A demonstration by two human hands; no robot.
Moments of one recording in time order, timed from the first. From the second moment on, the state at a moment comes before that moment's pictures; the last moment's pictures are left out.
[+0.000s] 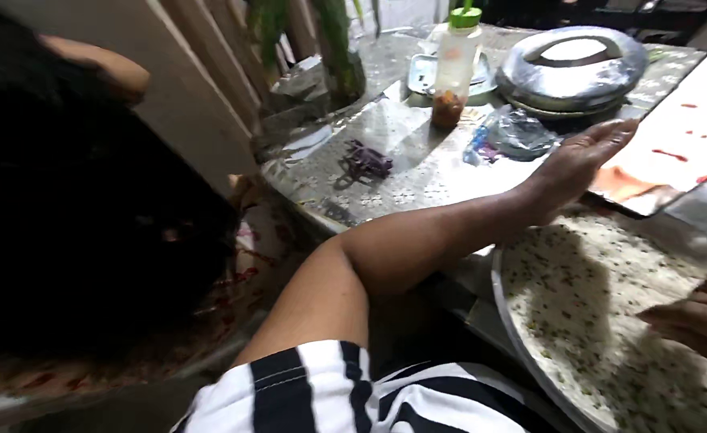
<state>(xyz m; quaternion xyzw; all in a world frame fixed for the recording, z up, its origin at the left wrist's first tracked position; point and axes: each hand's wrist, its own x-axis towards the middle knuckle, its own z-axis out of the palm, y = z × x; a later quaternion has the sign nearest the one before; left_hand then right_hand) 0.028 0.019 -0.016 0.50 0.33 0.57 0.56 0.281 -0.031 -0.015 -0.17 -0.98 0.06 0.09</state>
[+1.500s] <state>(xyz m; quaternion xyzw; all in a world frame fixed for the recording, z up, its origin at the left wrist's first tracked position) 0.018 0.018 -0.022 0.48 0.31 0.58 0.58 0.266 -0.042 -0.015 -0.15 -0.98 0.04 0.16</state>
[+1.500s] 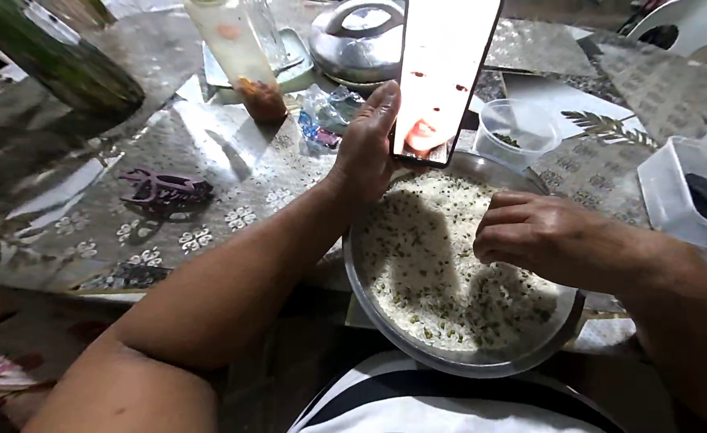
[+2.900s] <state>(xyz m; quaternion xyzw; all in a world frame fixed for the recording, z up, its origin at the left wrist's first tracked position) 0.018 0.017 -0.023 0.48 0.32 0.57 0.59 0.247 -0.052 -0.028 -0.15 -0.98 -0.01 0.12</state>
